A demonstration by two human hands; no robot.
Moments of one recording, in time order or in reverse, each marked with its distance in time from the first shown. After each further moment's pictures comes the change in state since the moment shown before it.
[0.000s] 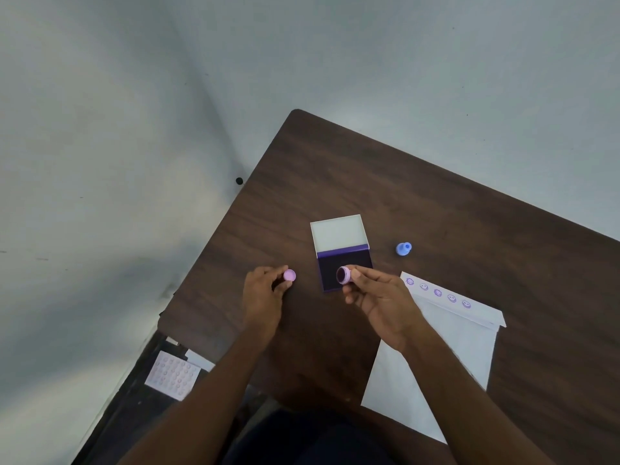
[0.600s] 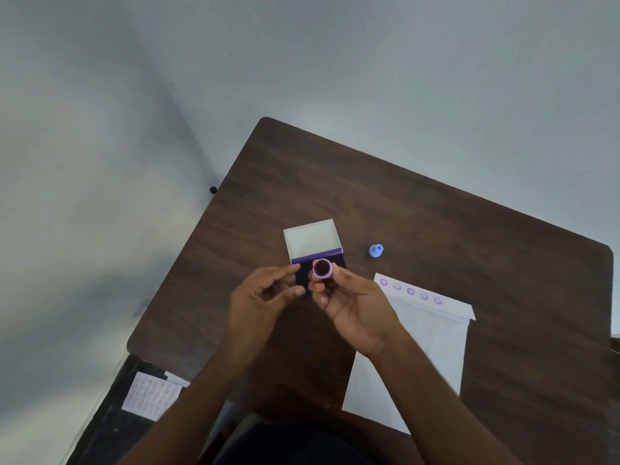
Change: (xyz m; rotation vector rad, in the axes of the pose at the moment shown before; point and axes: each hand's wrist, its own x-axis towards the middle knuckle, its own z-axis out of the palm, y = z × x) left_hand -0.027 0.093 -0.045 -0.418 -0.144 0.148; right_hand -0.016 -0.012 0.013 0.509 -0.210 0.062
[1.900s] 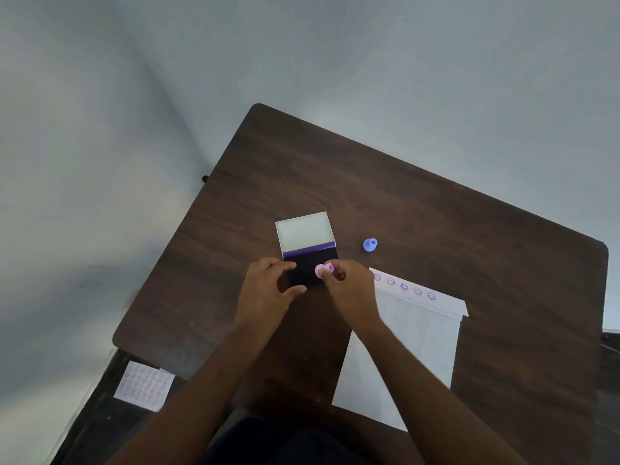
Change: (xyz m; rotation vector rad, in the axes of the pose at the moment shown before) left_hand 0.023 -0.037 0.040 0.569 -0.128 -0.132; right_hand 0.056 0.011 -0.064 -1.453 0.560 -0.321
